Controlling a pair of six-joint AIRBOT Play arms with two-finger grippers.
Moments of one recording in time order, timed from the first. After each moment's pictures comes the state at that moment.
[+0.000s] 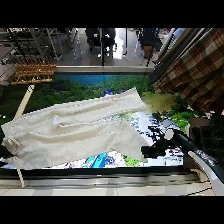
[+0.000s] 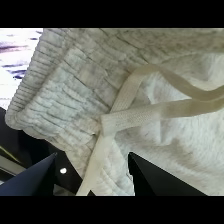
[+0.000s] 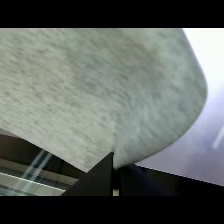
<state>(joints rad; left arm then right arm) 0.93 -1.35 0.94 1.26 -1.16 -1.32 0.06 -1.30 0.73 -1.15 1.14 1.43</state>
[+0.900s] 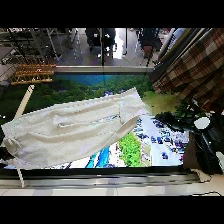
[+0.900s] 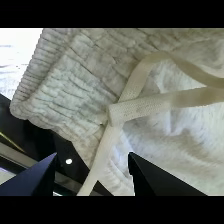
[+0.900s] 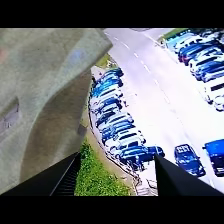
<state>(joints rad) 0.93 -1.35 0.94 1.30 -1.20 -1.33 -0.20 -1.12 0.91 -1.07 0.82 1.62</state>
